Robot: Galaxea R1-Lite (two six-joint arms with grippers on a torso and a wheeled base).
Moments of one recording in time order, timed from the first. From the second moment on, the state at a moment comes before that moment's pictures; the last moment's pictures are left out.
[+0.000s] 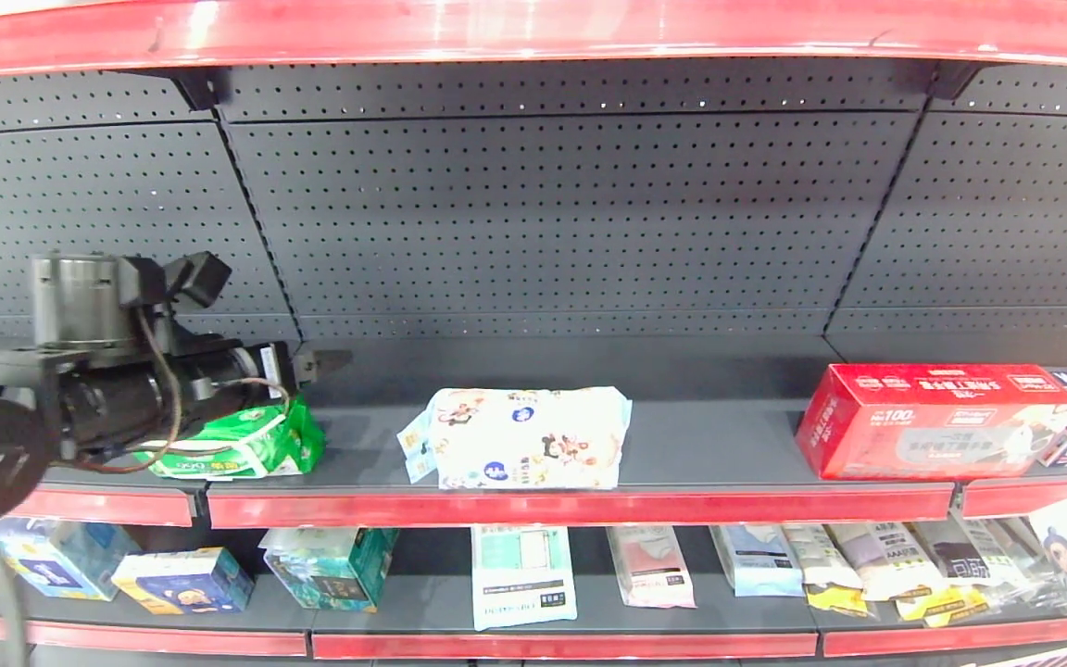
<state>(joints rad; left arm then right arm) -0.12 1.63 -0.76 -0.43 -0.18 -0.23 -0.04 0.19 -0.24 0.42 -0.17 -0.22</state>
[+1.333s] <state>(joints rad) 0.03 0.09 -0.20 0.28 -0.04 0.05 -0.03 0.46 -0.35 0.26 -0.02 -0.22</state>
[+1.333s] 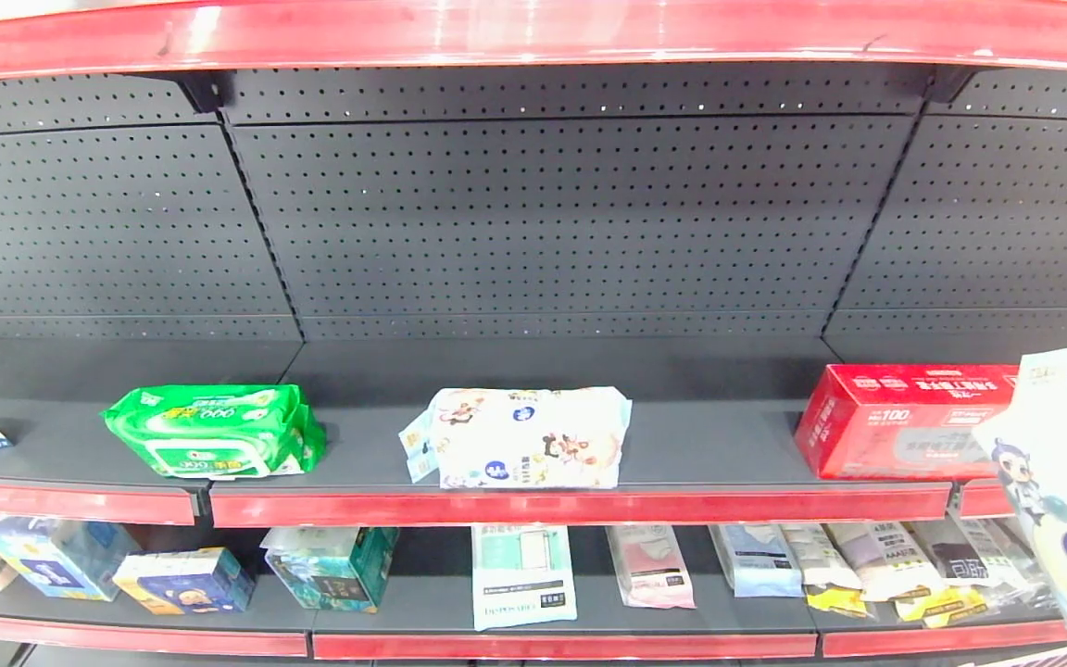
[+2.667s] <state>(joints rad) 0.00 0.00 0.00 0.00 0.04 0.00 -0.05 0.54 -0.33 0.16 -0.05 -0.28</state>
